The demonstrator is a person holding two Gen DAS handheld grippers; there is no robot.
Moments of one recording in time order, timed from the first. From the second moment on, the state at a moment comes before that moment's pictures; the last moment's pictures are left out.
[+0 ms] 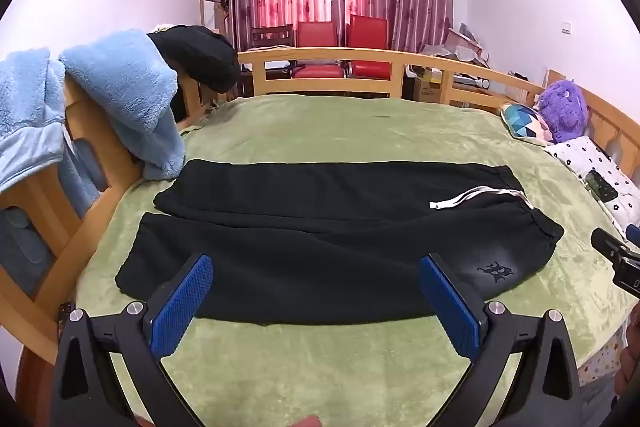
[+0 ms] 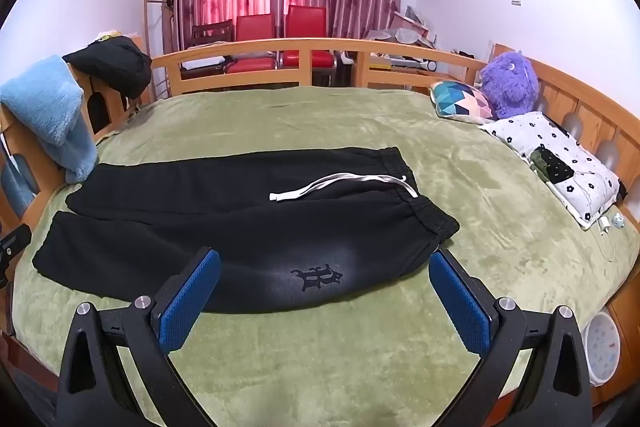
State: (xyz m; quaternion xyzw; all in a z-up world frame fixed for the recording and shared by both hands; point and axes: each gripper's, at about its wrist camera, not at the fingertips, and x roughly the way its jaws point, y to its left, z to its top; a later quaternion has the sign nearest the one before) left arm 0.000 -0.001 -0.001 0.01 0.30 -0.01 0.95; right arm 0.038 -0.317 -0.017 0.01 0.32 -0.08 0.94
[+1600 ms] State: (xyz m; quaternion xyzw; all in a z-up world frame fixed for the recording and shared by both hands) left arm -0.008 -0.002 -0.002 0.00 0.30 -0.01 0.95; right arm 0.032 -0.299 -0.017 0.01 0.32 -0.05 0.95
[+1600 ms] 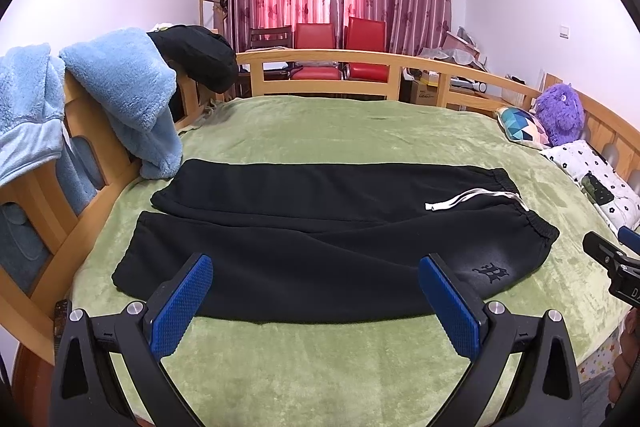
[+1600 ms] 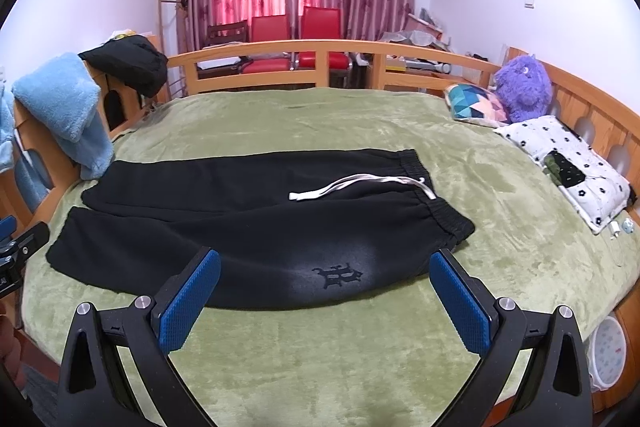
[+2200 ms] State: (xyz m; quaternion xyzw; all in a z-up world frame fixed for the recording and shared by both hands) left arm -0.009 0.001 0.000 0.00 0.30 -0.01 0.95; right arm 0.032 -0.294 -0.020 0.01 0.32 -0.05 0.95
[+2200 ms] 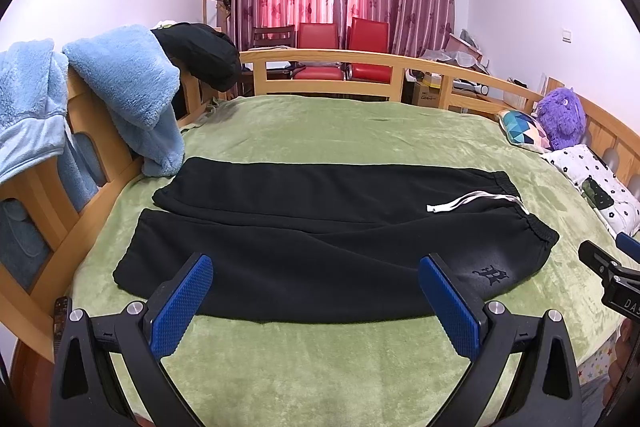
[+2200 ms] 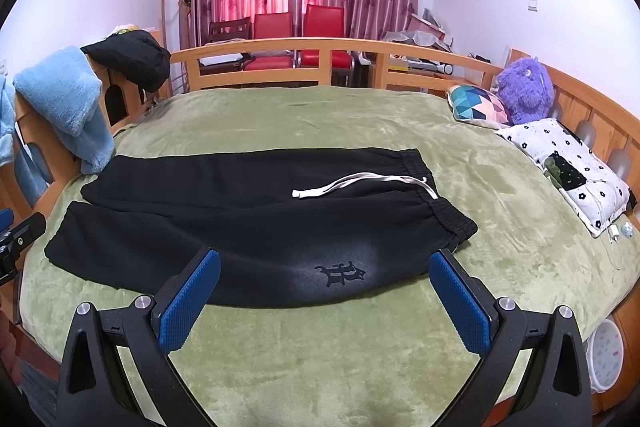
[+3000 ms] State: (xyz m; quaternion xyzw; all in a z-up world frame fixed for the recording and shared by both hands) left arm -0.008 0.006 -0.004 -0.01 0.30 -0.01 0.95; right arm 0.032 -0.289 -0.019 0.00 0.33 -0.05 0.94
